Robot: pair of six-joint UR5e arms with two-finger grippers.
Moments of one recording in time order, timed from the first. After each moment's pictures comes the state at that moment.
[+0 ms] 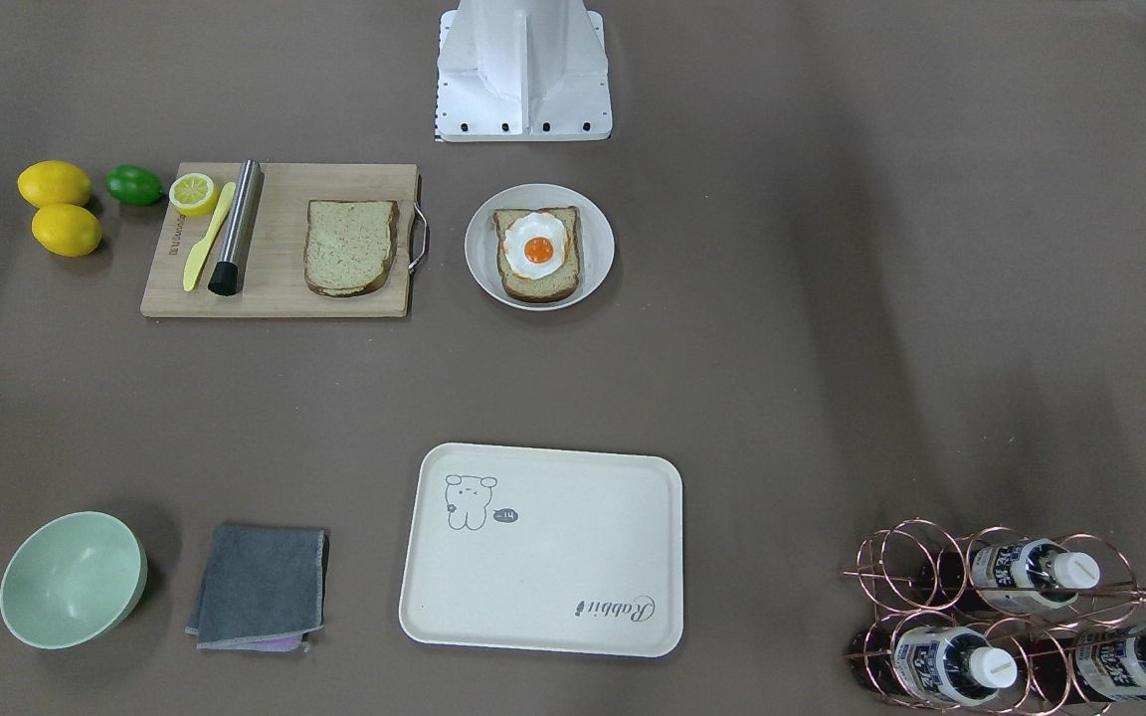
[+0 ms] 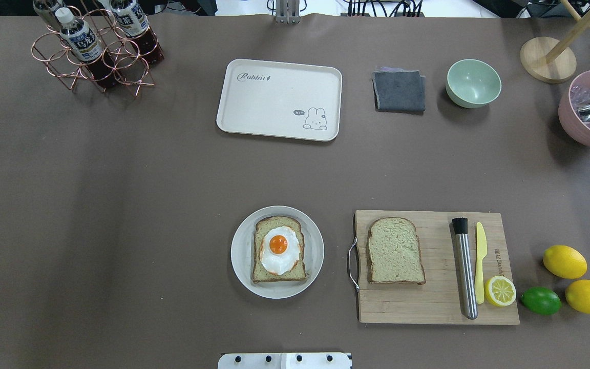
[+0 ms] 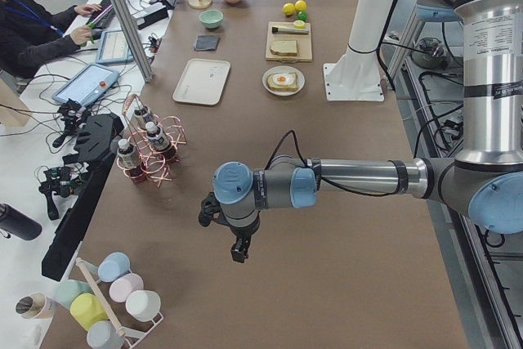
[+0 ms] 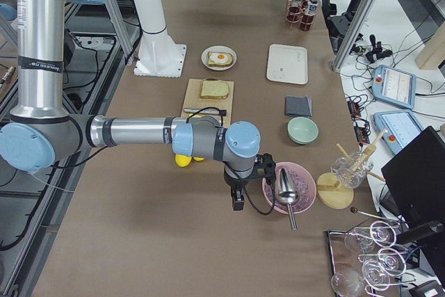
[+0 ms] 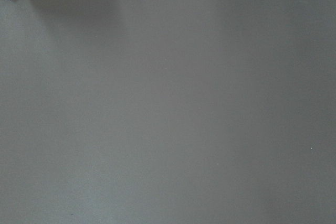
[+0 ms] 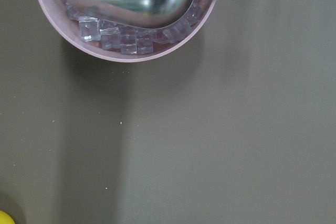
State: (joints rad) left arm -1.58 -1.46 -1.69 -1.48 -2.34 0.32; right arm 1.62 -1.67 1.74 -1.71 2.31 -0.22
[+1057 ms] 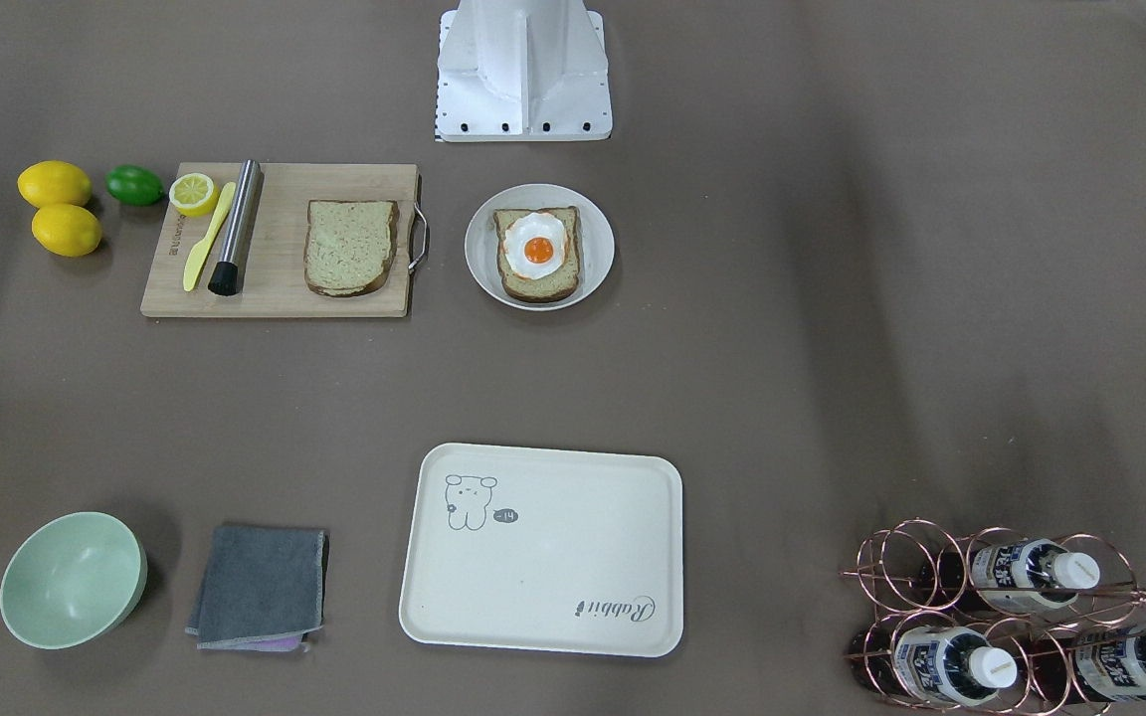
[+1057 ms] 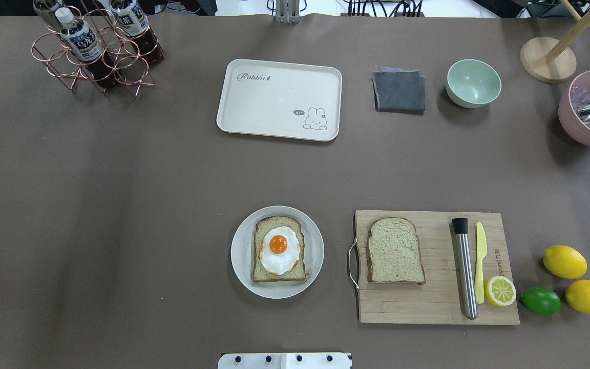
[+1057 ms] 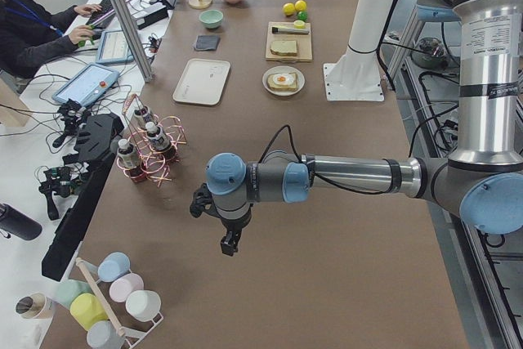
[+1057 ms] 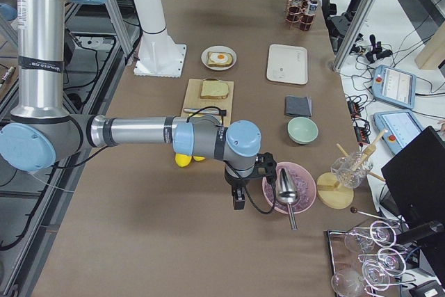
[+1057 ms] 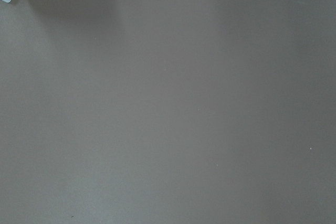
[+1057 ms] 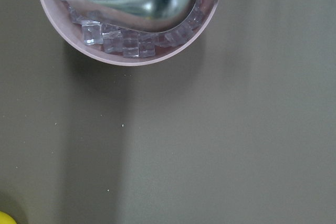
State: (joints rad) left arm -1.58 -1.51 -1.68 -1.52 -2.34 0.33; right arm 1.62 -1.67 1.74 -1.71 2.32 -0.22
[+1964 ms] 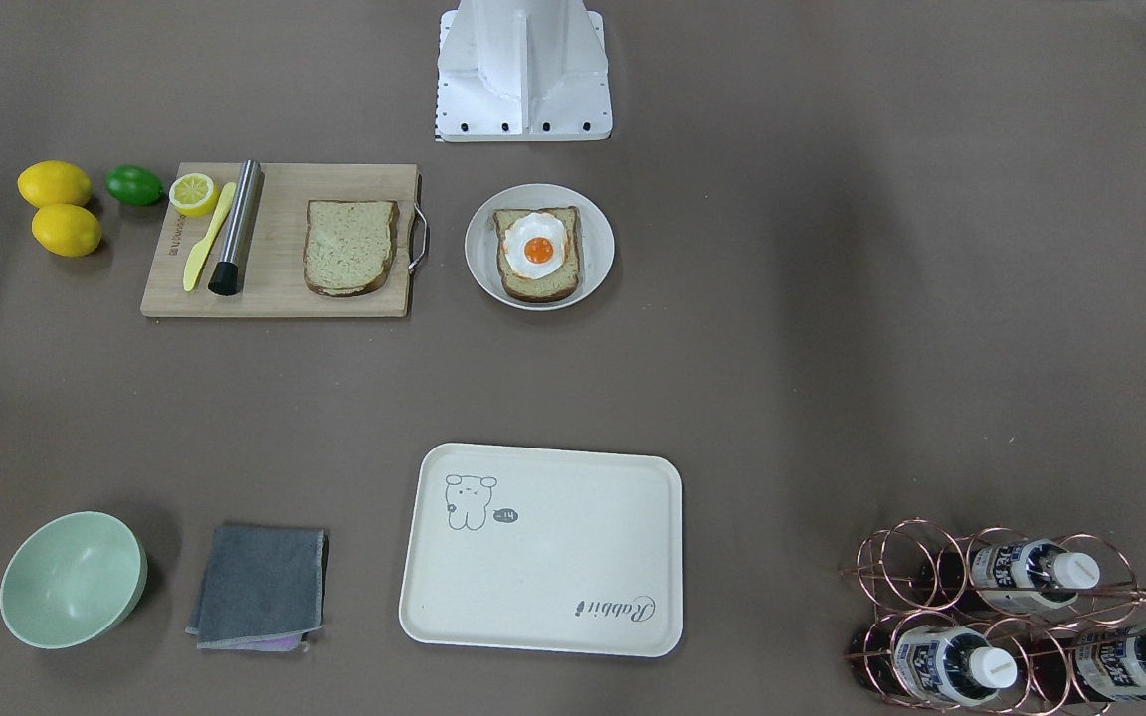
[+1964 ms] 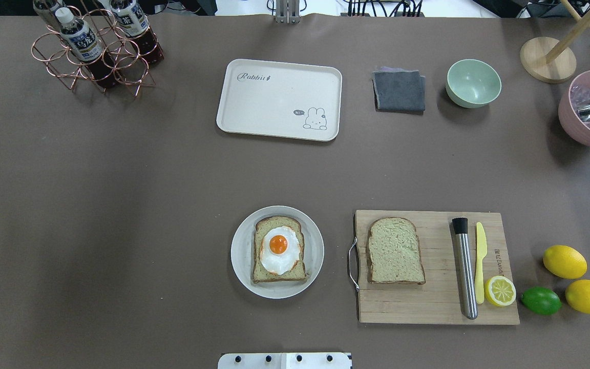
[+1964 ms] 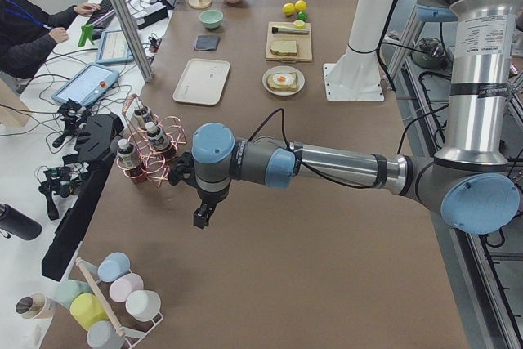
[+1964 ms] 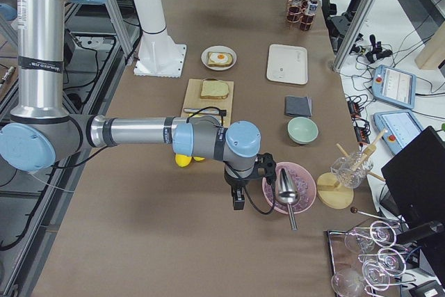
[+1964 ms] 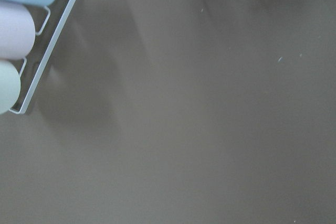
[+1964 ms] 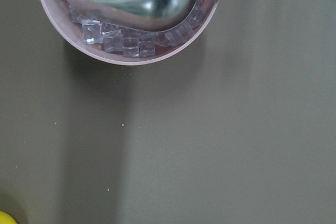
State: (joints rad) left arm -1.59 -1.57 -1.71 -1.67 -2.37 0.22; right arm 1.62 -1.67 1.74 -1.71 2.32 -0.22
